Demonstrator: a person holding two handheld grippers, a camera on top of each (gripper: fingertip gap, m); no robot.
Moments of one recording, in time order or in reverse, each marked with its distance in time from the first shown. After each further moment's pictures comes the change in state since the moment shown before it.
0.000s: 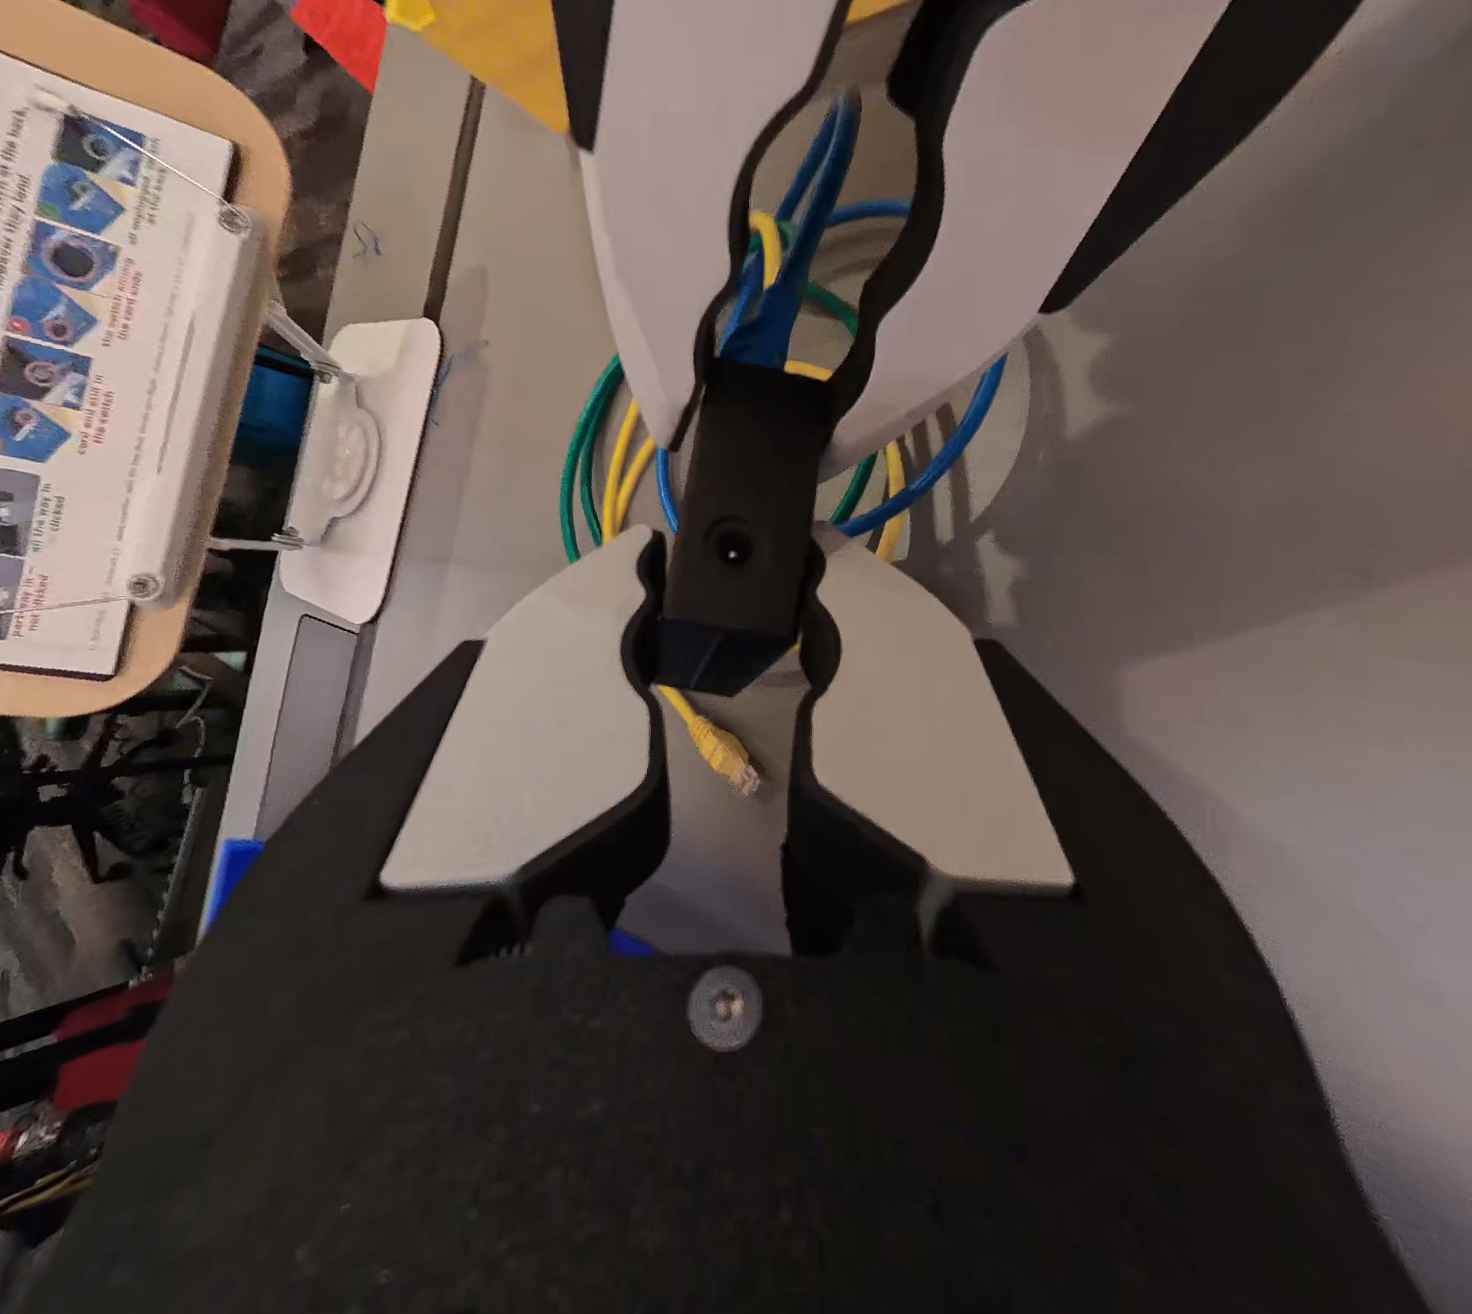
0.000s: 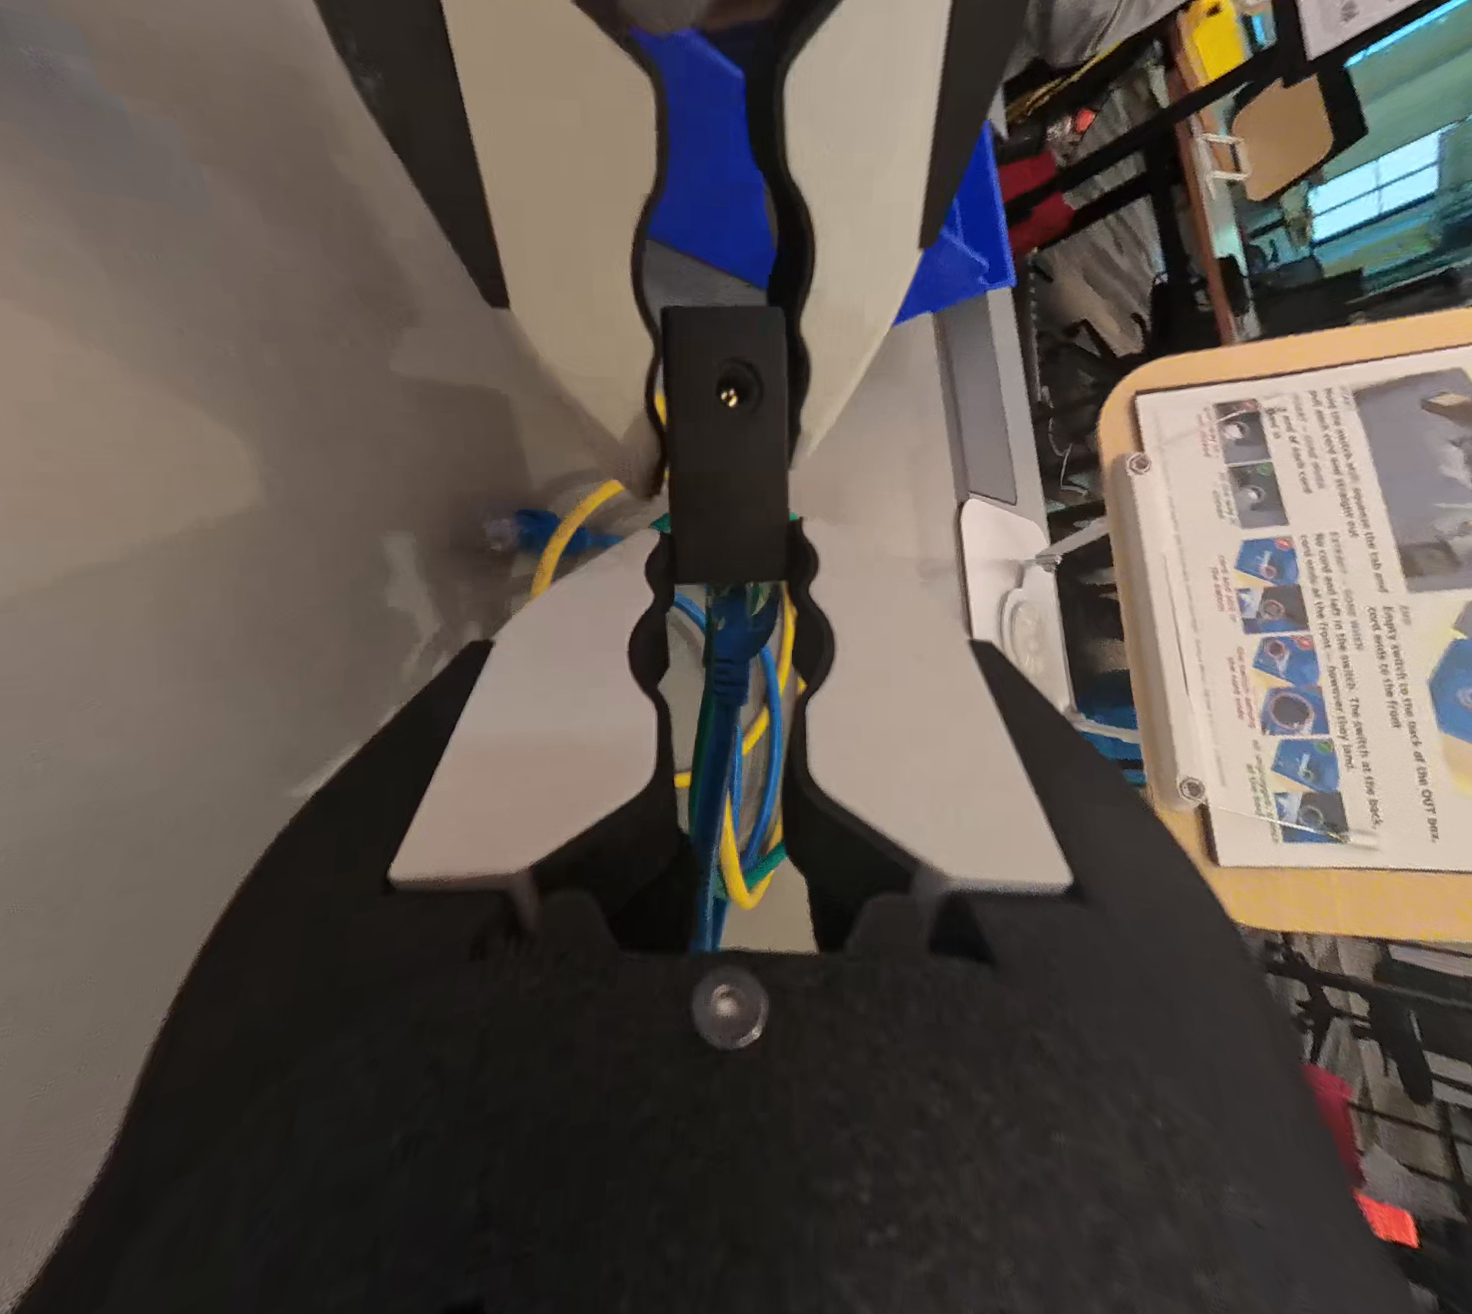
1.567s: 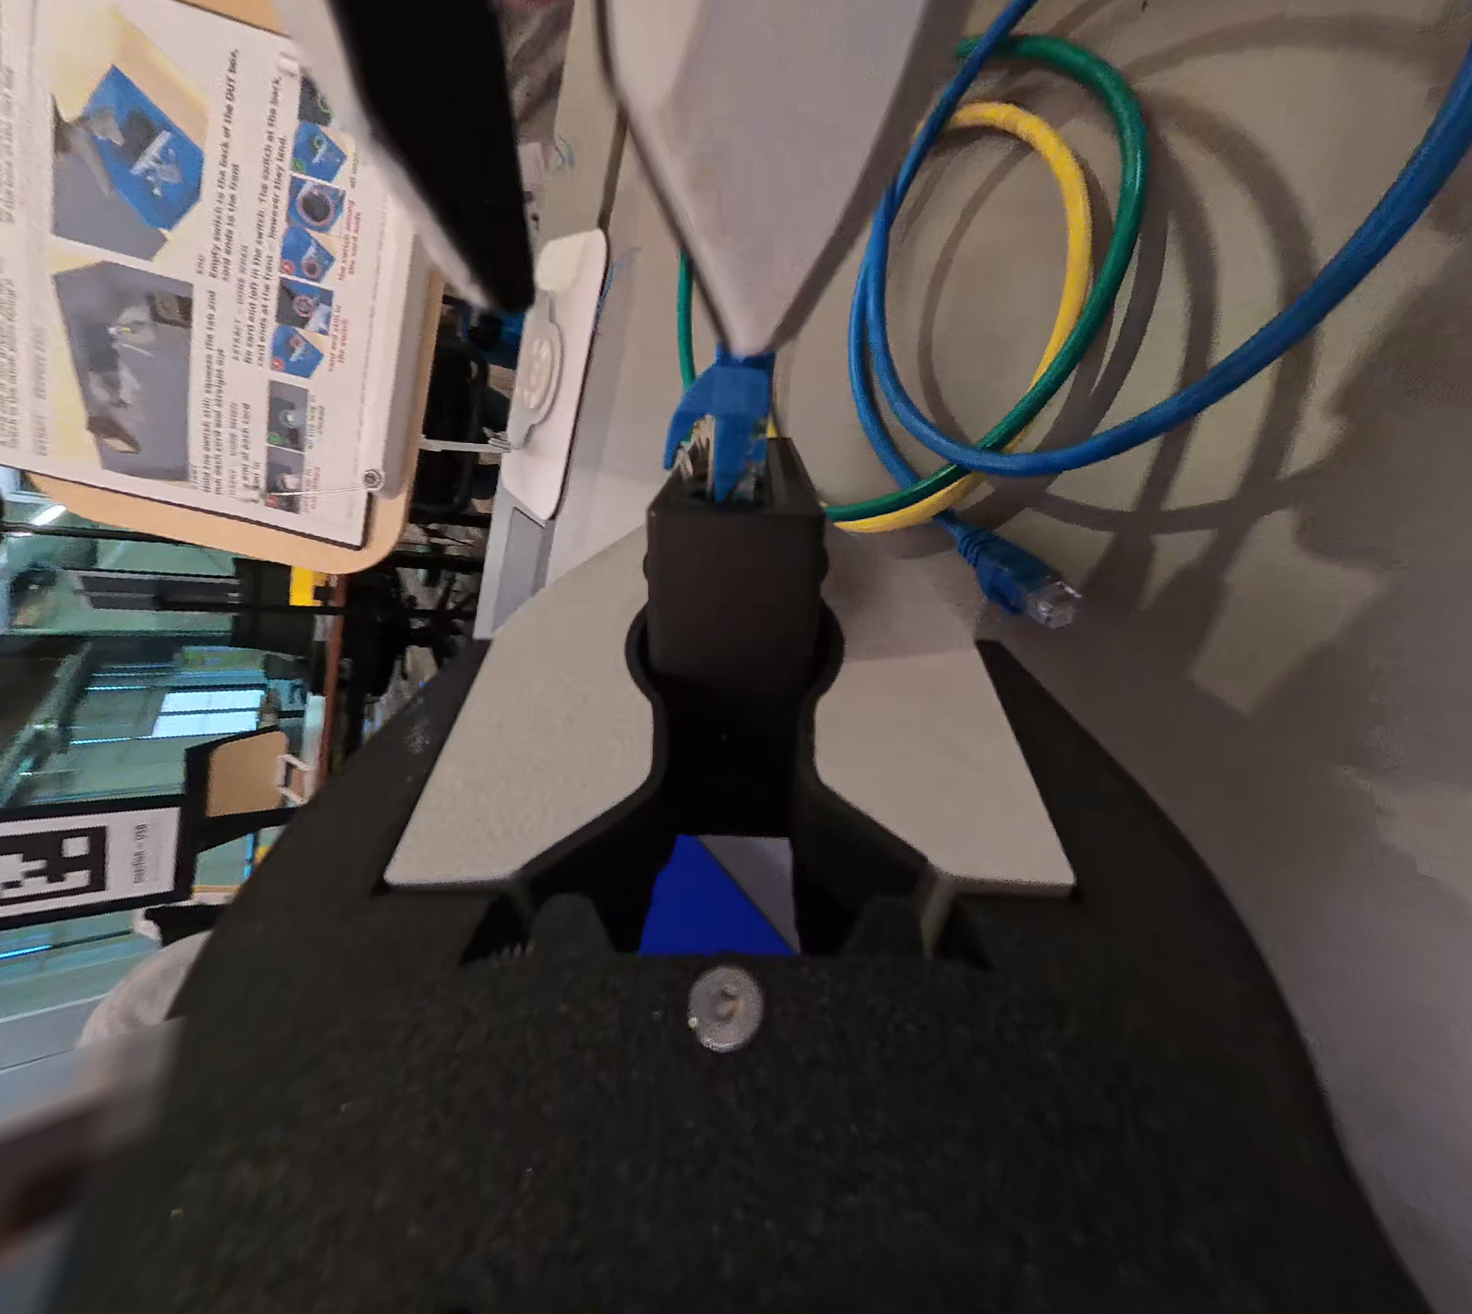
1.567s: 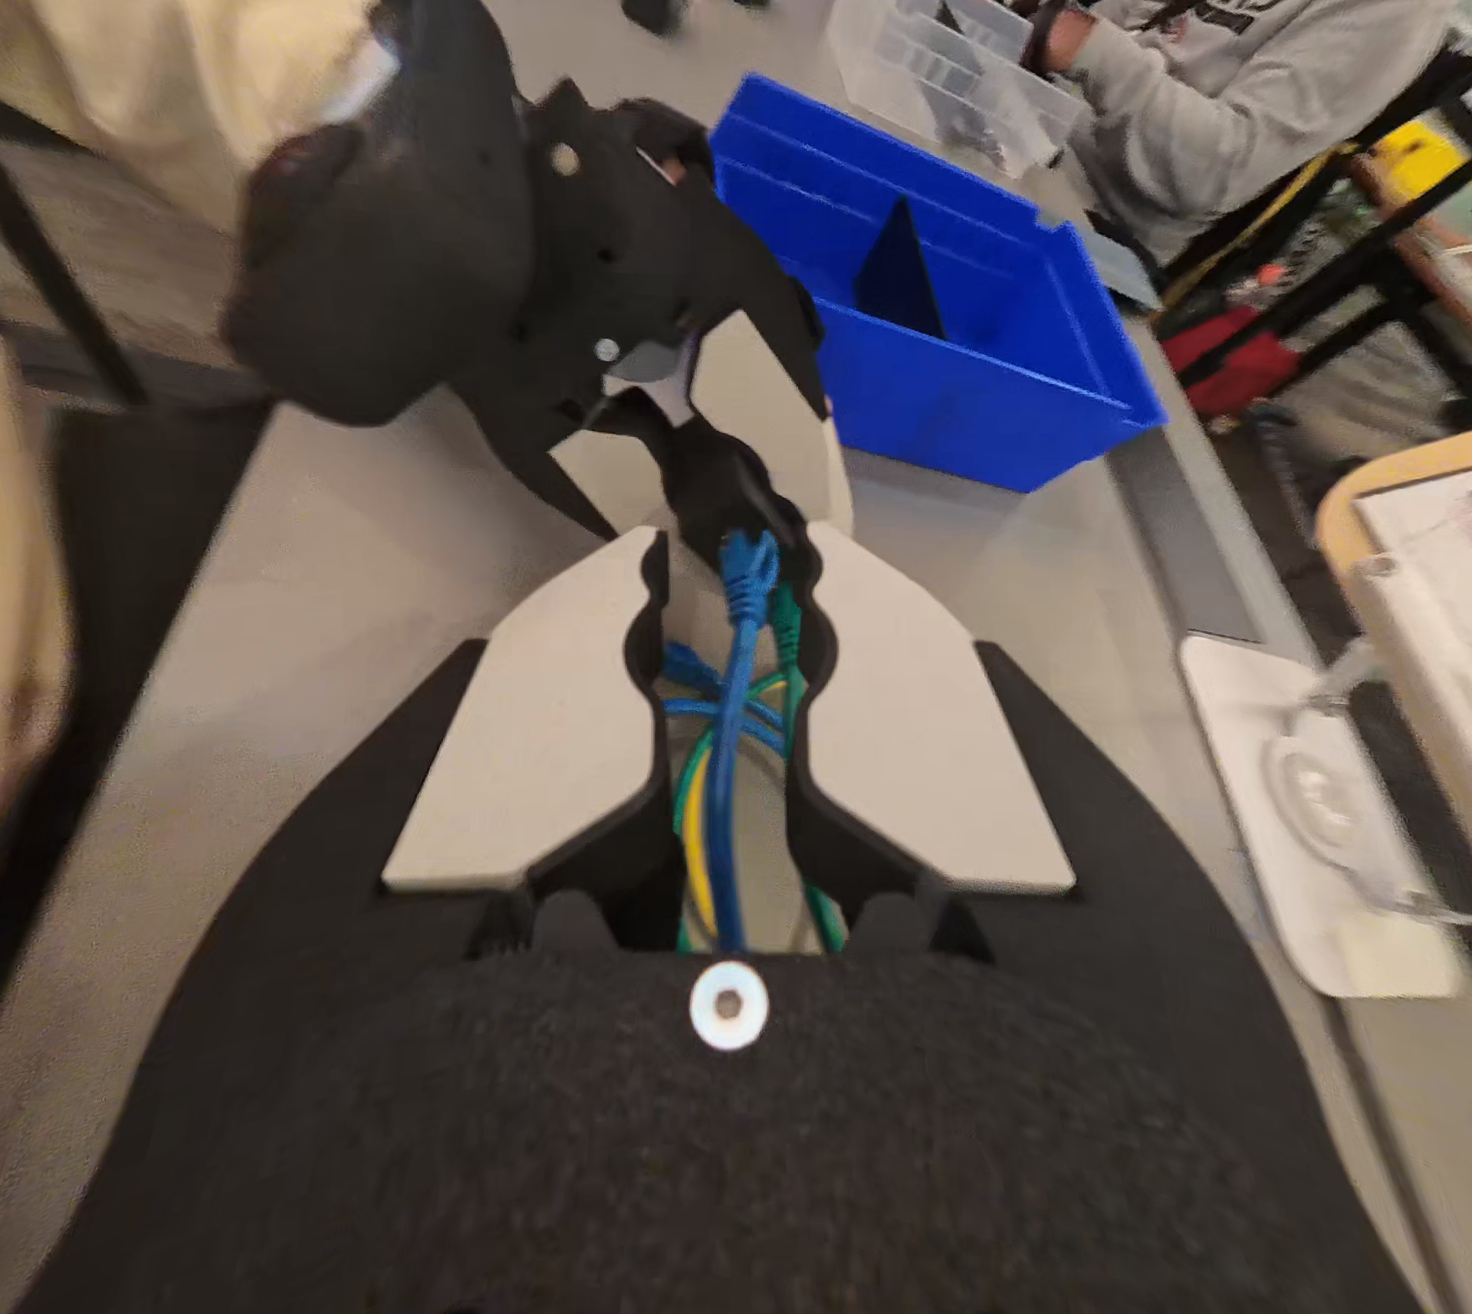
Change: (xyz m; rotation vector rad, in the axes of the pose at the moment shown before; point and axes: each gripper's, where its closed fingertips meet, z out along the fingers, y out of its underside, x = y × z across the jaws) left arm 0.011 0.022 0.006 -0.147 -0.353 0.129; right arm -0.023 -0.038 -0.047 0.327 -0.246 0.246
